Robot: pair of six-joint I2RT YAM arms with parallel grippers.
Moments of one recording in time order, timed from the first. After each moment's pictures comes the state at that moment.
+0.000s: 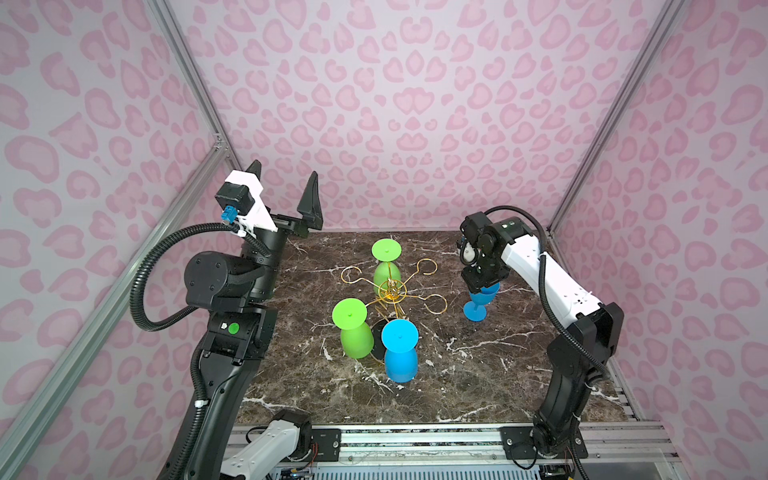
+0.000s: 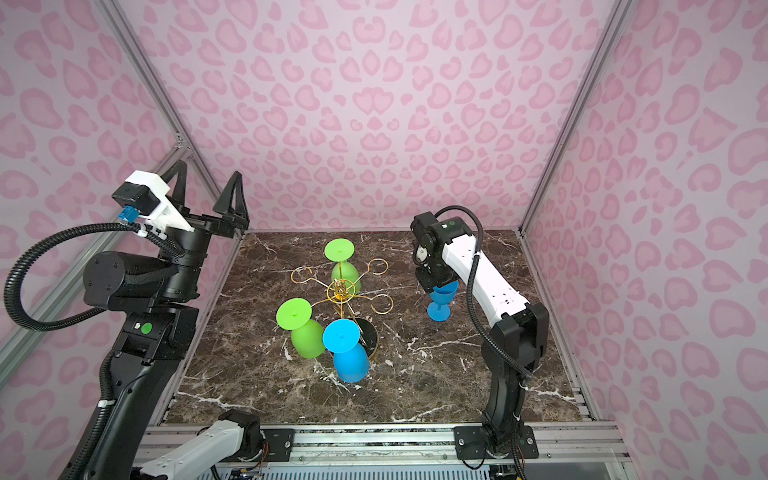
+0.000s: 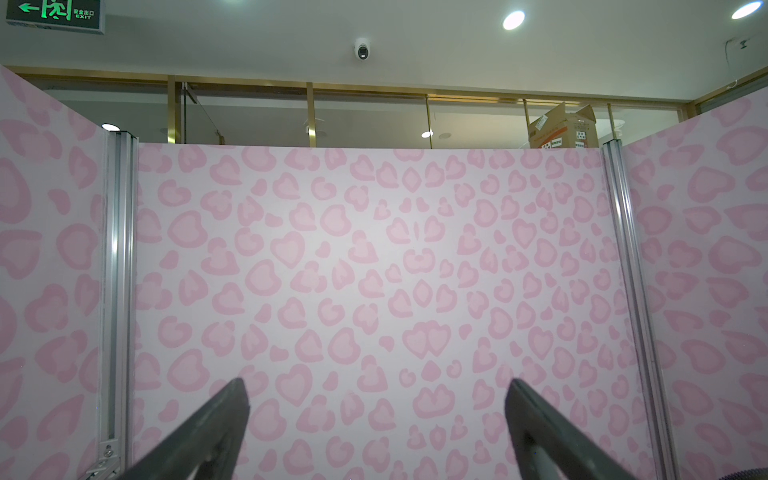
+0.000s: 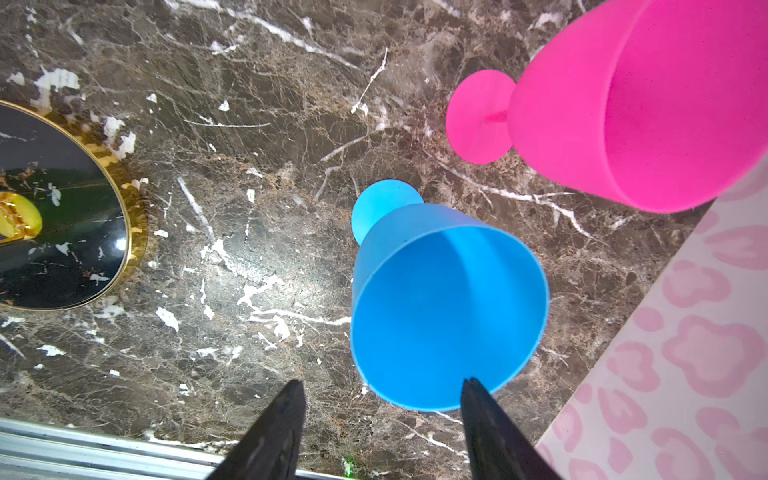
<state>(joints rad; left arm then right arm) -0.26 0.99 1.37 0.20 0.02 0.08 0.43 1.85 1.91 -1.48 0.16 -0.02</state>
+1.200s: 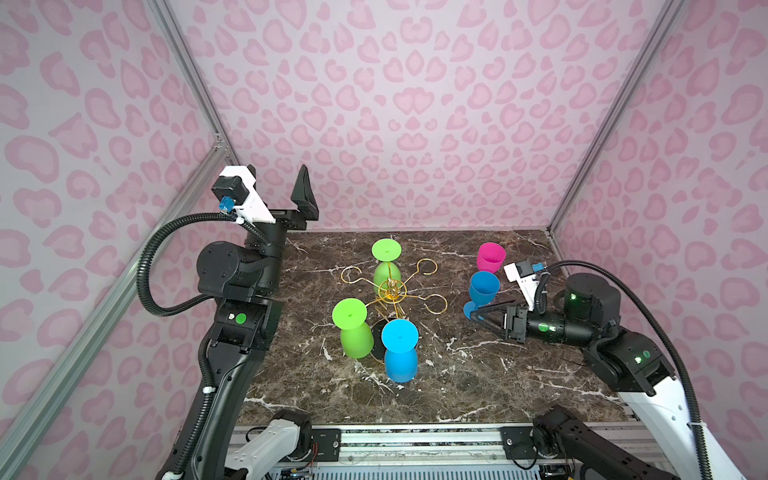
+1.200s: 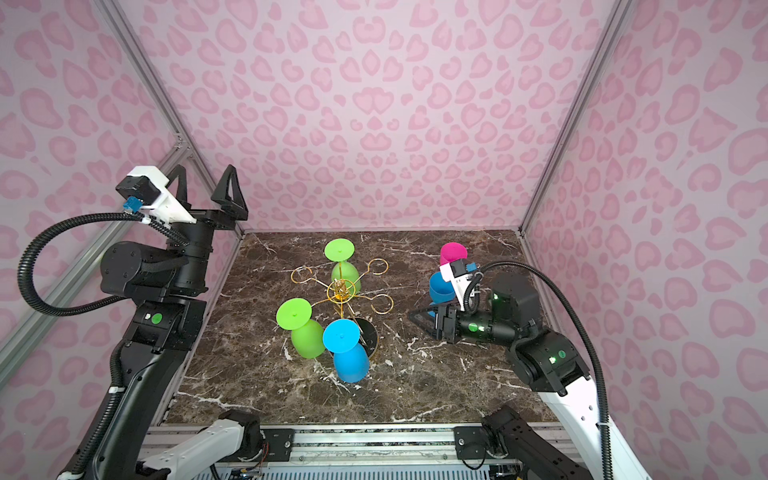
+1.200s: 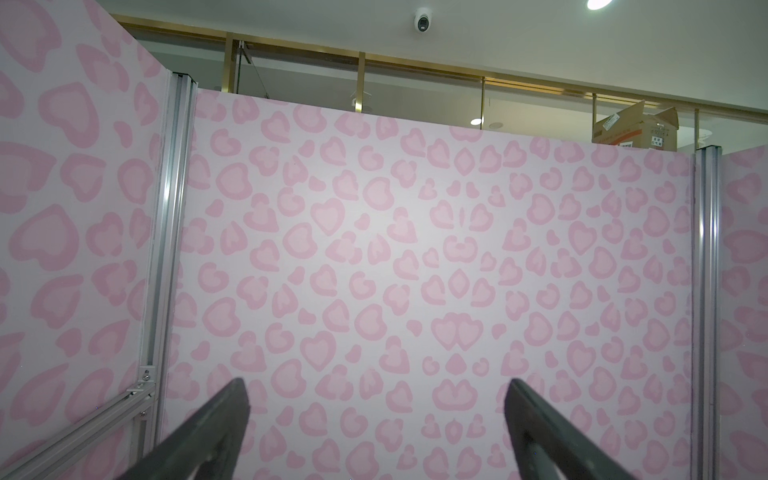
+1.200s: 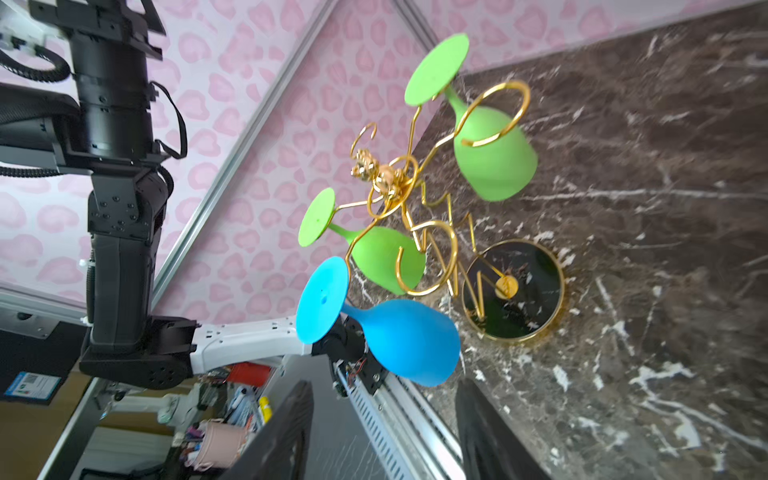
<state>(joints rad) -0.24 1.02 1.36 0.20 -0.11 -0.02 0.55 0.81 1.11 -0.72 -0.64 0.60</state>
